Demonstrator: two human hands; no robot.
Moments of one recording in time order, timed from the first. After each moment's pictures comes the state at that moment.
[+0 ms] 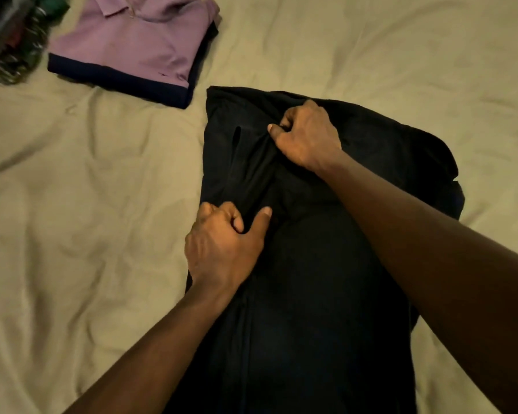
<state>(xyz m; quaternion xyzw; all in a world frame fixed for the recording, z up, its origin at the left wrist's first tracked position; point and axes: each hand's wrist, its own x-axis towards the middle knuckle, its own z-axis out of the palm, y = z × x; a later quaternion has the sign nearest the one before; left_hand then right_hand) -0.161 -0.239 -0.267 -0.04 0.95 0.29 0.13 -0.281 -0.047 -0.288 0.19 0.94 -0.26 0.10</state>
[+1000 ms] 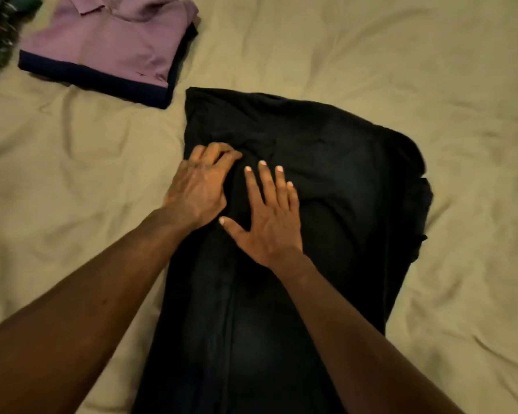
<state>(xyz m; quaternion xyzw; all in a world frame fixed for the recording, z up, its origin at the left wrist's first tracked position) -0.257 -0.237 -0.308 0.30 0.94 0.13 0.13 -0.144 -0.114 -0.328 0.11 0.98 -0.14 0.09</state>
